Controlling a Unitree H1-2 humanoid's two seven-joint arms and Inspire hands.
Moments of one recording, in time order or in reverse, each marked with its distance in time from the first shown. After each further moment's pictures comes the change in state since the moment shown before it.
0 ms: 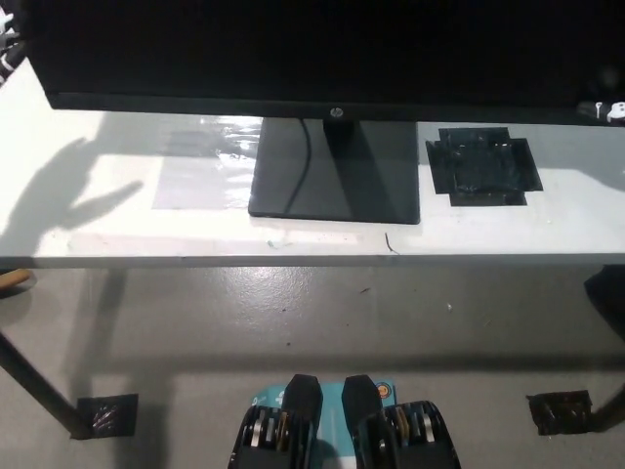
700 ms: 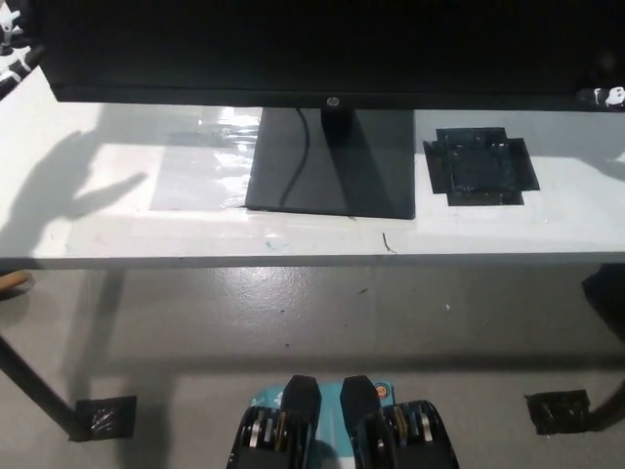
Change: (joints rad) left_arm -0.043 -0.005 -0.052 0.126 0.050 -0.063 0.078; right_arm -0.076 0.019 0.124 0.081 -0.145 0.003 -0.190
